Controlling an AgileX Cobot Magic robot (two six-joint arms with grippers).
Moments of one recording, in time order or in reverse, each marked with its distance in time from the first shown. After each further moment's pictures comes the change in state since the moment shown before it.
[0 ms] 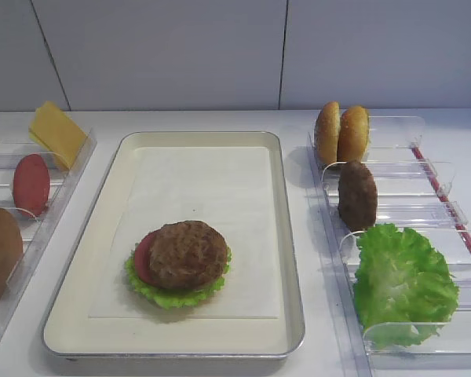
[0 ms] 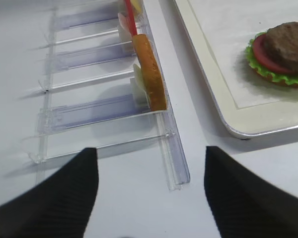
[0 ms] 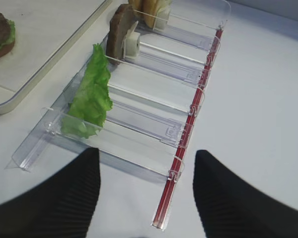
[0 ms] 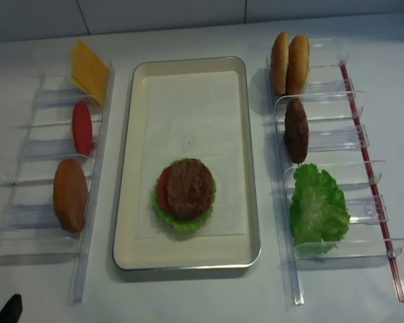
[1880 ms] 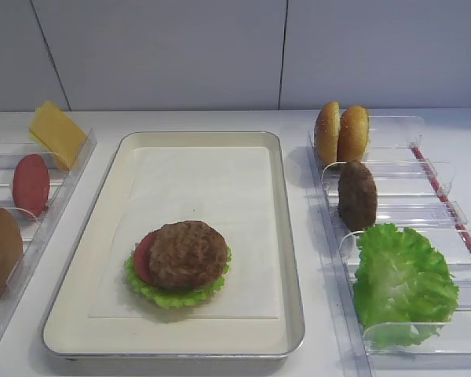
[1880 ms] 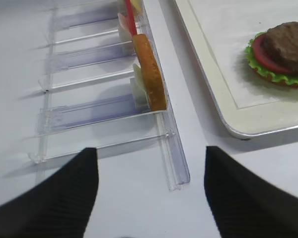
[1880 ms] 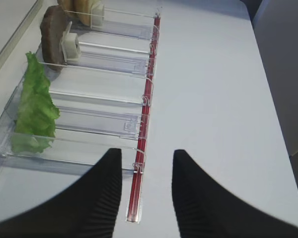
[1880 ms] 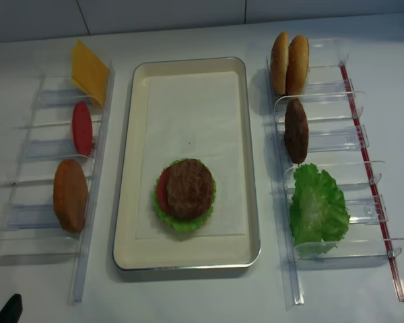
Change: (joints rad) left arm 0.000 0.000 0.000 0.000 0.000 0.000; right arm -0.249 0.000 0.000 0.000 0.000 0.015
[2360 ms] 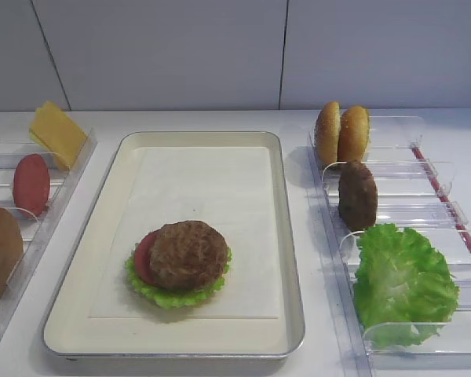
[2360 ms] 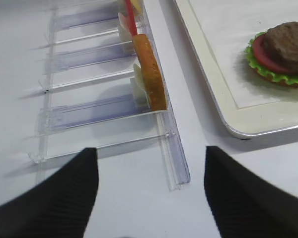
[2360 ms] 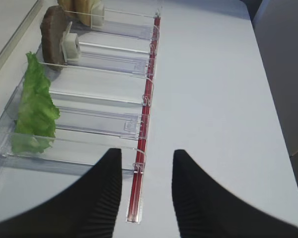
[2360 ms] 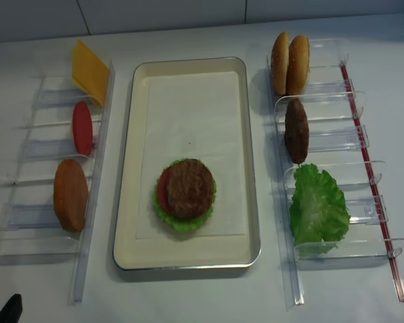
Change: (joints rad) left arm 0.000 0.000 0.000 0.000 0.000 0.000; right arm 0.000 0.000 0.000 0.000 0.000 0.002
